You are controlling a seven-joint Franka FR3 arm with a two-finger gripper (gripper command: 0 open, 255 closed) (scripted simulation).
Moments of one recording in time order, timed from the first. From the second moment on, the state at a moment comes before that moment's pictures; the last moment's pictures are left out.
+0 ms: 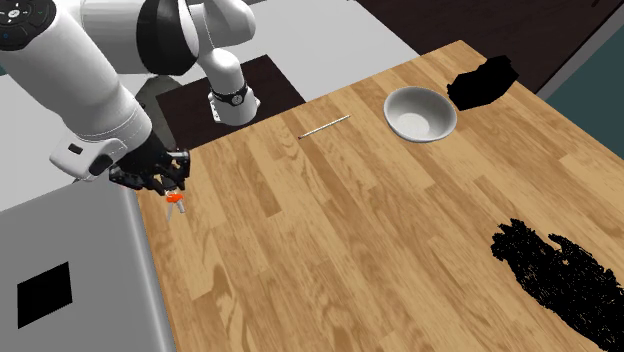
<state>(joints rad) -0.29 -0.27 -0.25 -2.33 -0.10 2.09 -0.26</state>
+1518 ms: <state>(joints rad) -0.29 -0.13 -0.27 -2.46 -0.08 2.37 -0.29</state>
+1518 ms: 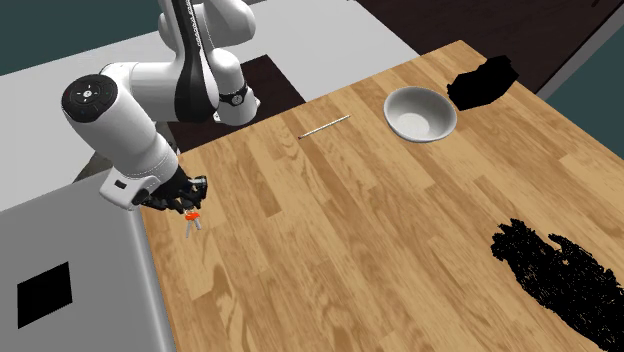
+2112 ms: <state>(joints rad) -0.29 -0.13 -0.27 -2.46 -0.08 2.37 -0.29</state>
